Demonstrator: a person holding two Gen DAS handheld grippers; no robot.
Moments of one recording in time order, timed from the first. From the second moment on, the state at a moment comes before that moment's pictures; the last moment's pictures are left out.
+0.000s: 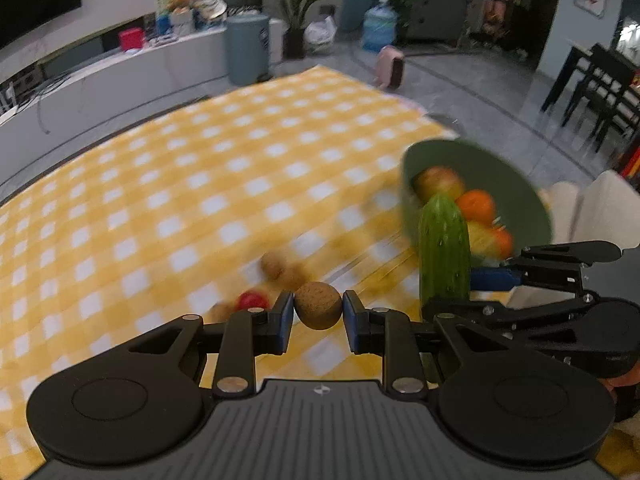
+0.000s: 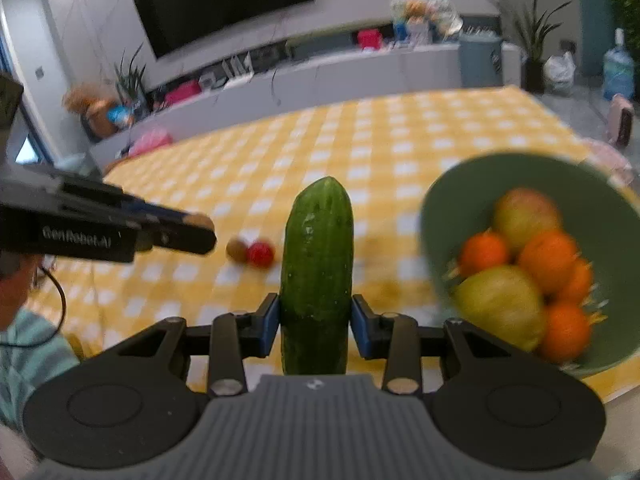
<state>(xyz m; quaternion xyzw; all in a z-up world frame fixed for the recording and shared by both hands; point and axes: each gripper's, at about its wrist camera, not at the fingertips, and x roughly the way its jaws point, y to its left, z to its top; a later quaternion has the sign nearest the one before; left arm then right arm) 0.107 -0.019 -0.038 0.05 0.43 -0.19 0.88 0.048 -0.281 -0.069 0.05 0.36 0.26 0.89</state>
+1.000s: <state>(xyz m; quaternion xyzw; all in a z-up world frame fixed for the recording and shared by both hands) 0.151 -0.156 -0.035 0.10 0.40 -0.27 0.87 0.115 -0.411 -0.032 -0.02 0.37 0.12 0.92</state>
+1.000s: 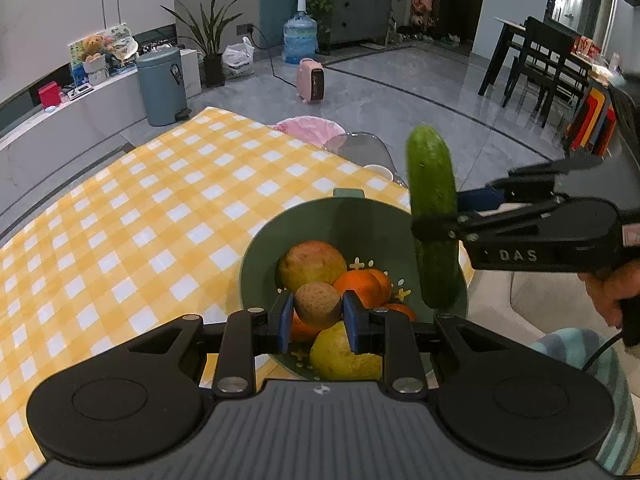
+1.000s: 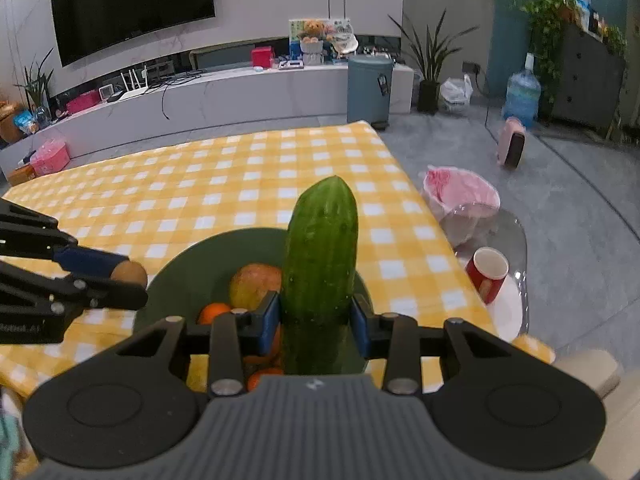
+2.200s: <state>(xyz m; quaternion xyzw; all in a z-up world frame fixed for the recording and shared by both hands) 0.188 -0.190 -0.087 0.21 0.49 -0.27 0.80 0.139 -0.416 -0.066 0.05 0.42 0.14 0.89</state>
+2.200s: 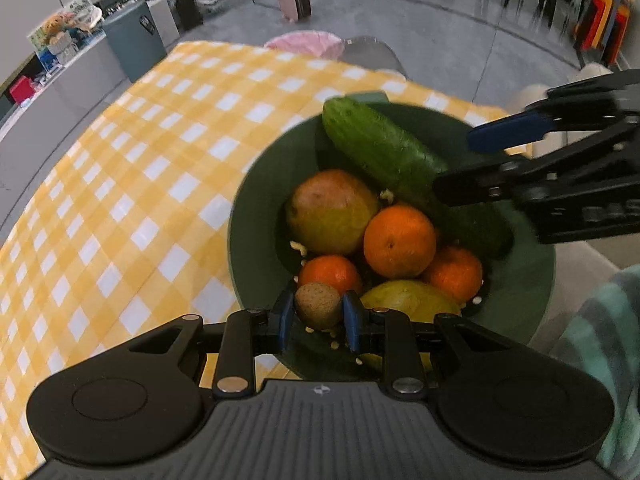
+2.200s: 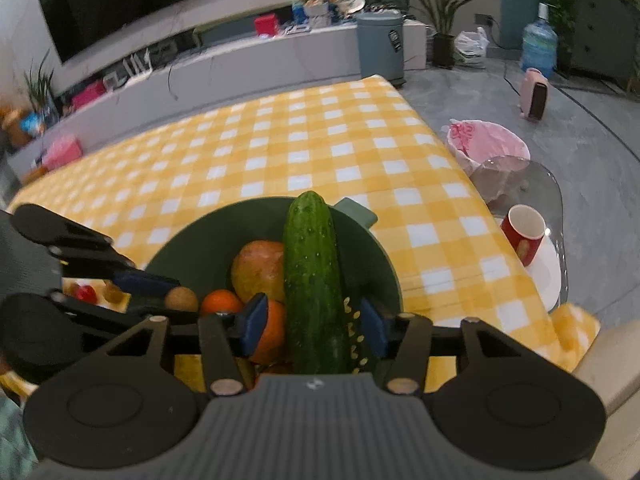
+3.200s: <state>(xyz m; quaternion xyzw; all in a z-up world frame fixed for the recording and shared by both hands) 0.135 -0.129 -0.023 0.13 0.42 -0.22 0.87 0.073 -0.399 -0.037 0.11 0.36 0.11 0.92</state>
